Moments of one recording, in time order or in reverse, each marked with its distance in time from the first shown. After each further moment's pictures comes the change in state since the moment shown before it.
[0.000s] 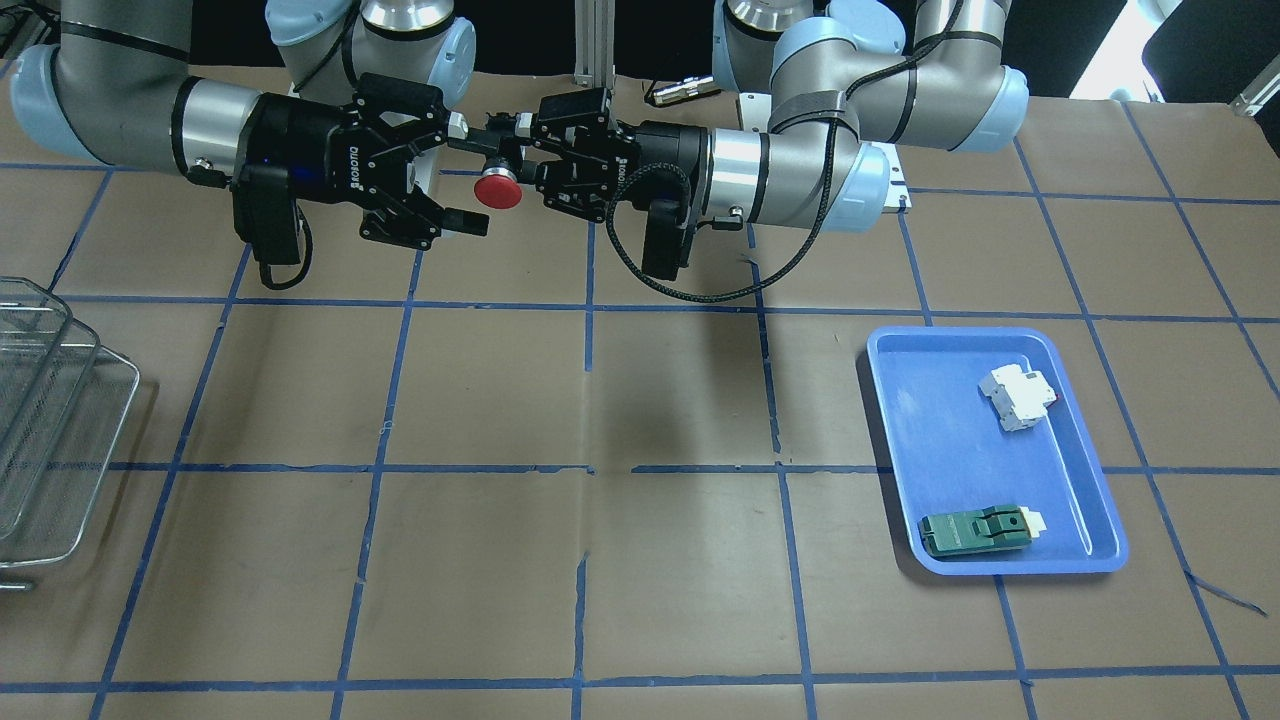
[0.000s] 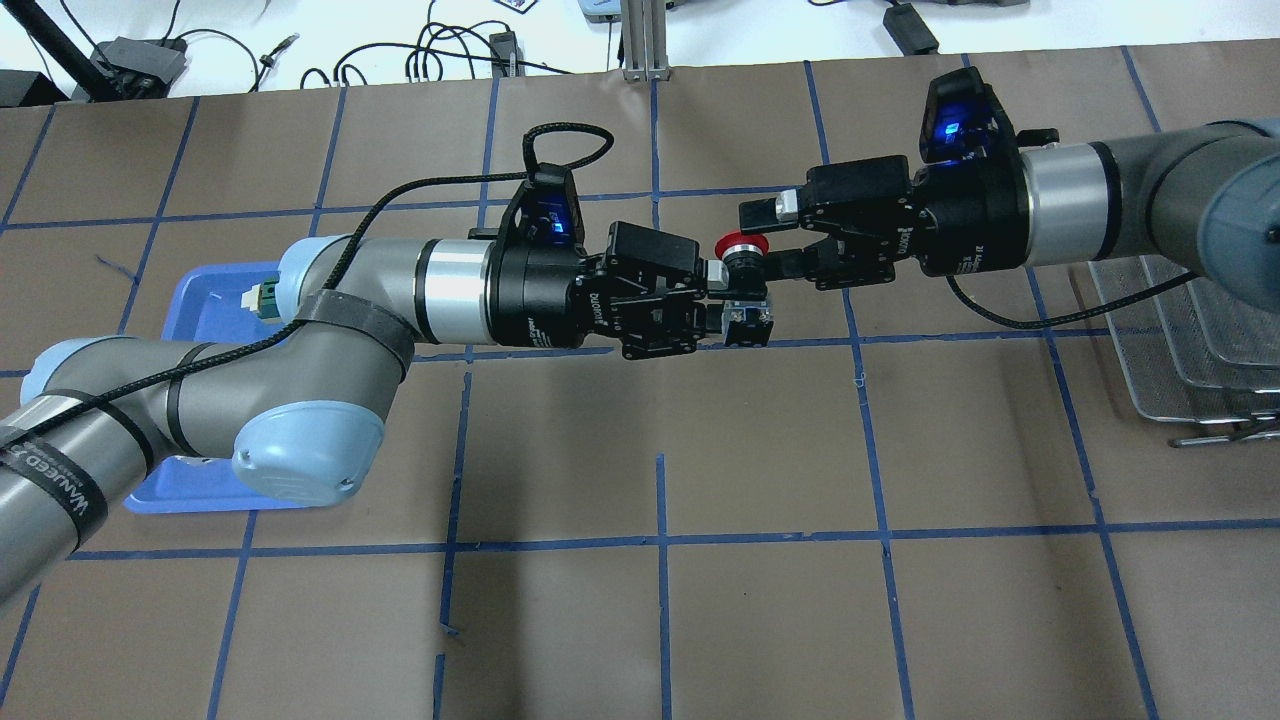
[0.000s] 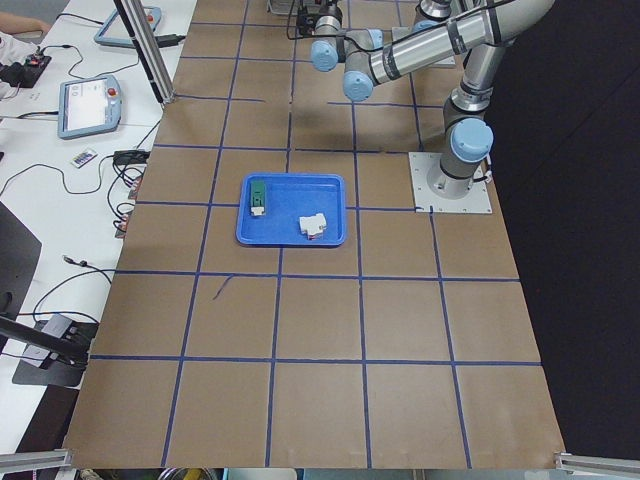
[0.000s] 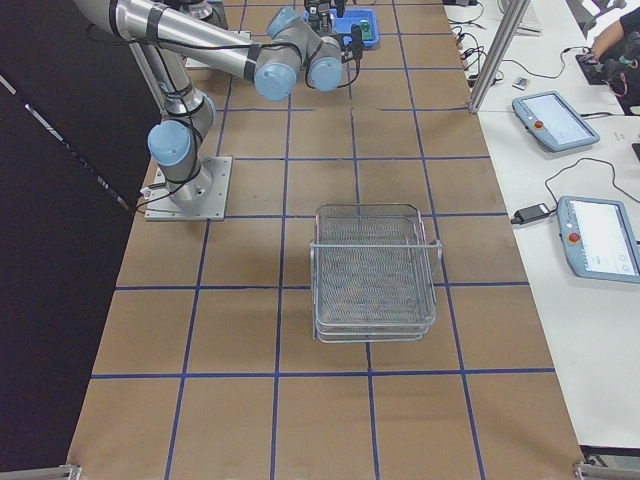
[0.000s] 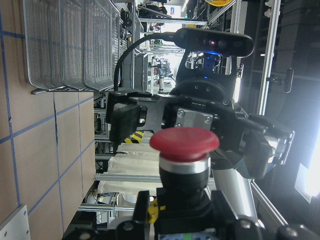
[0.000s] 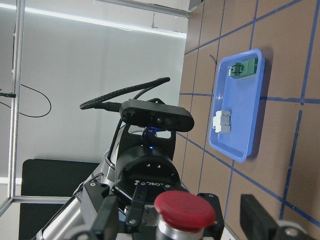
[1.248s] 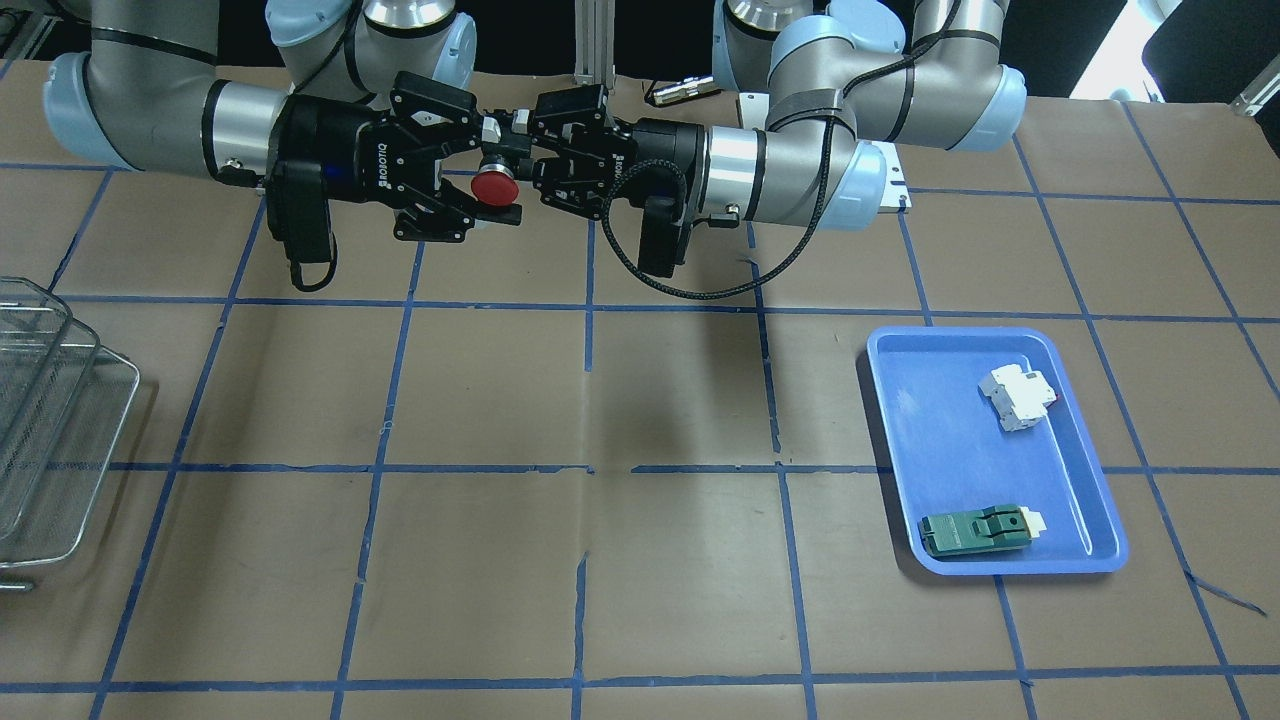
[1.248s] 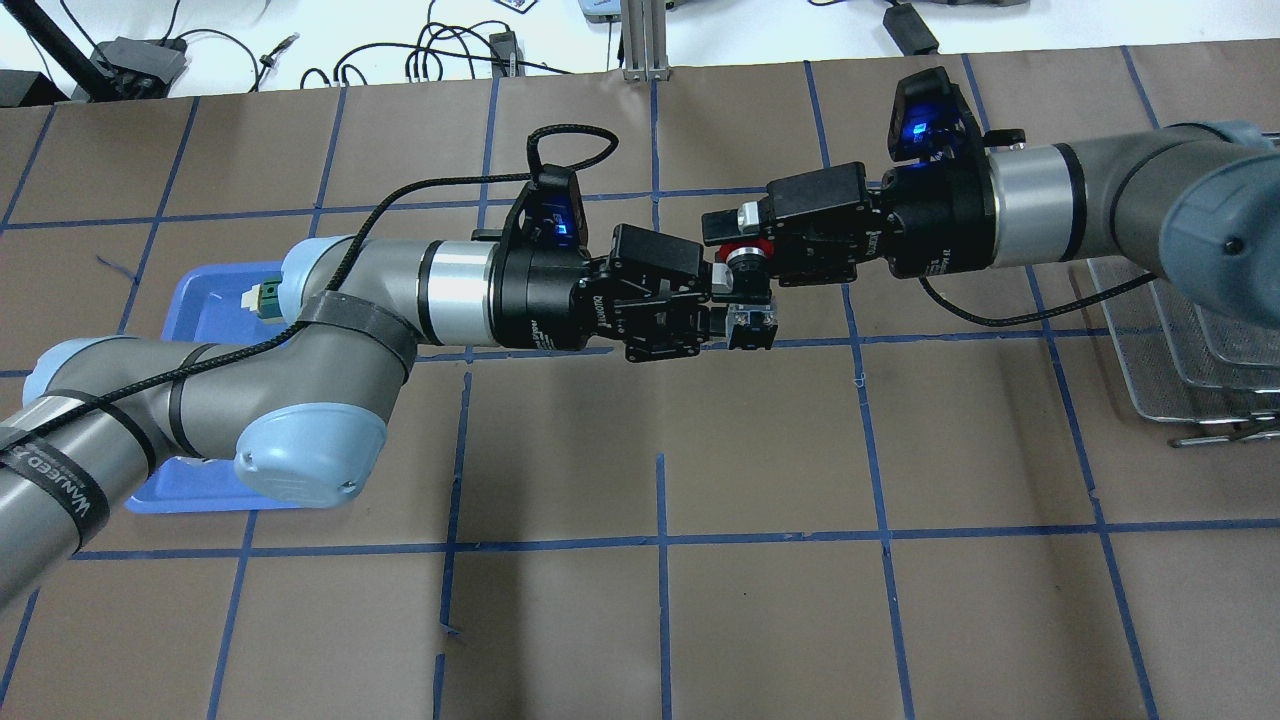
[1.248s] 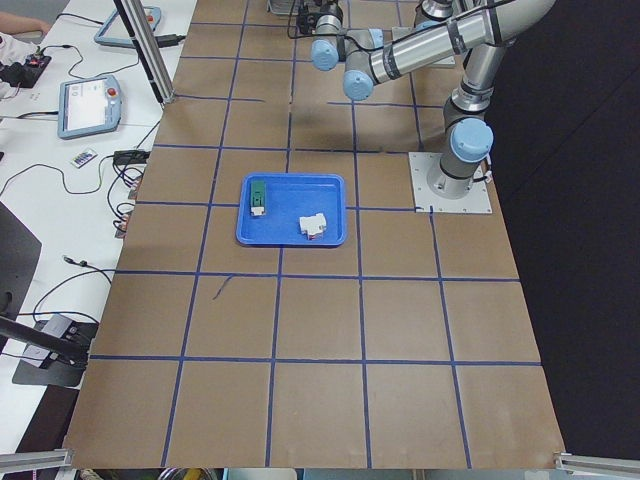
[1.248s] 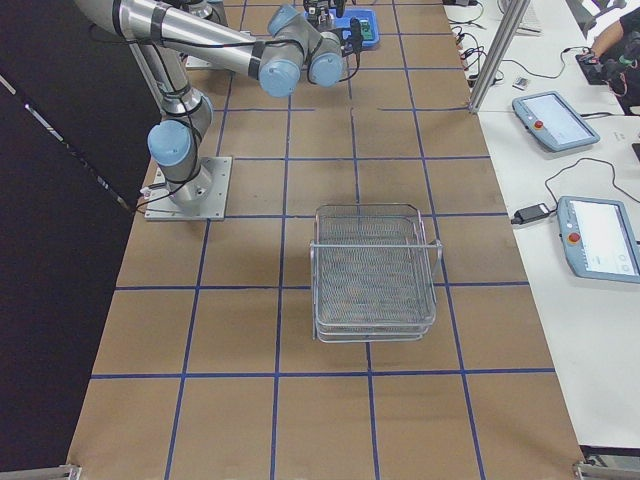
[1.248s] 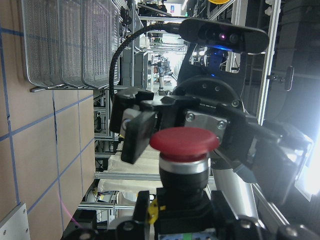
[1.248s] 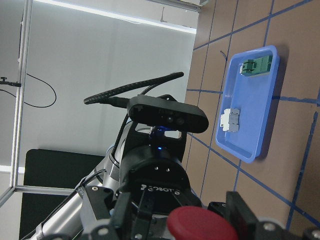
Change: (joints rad) left arm -0.006 0.001 0.000 0.000 0.000 0.000; right arm 0.045 0.010 -0.001 -0.019 0.018 -0.017
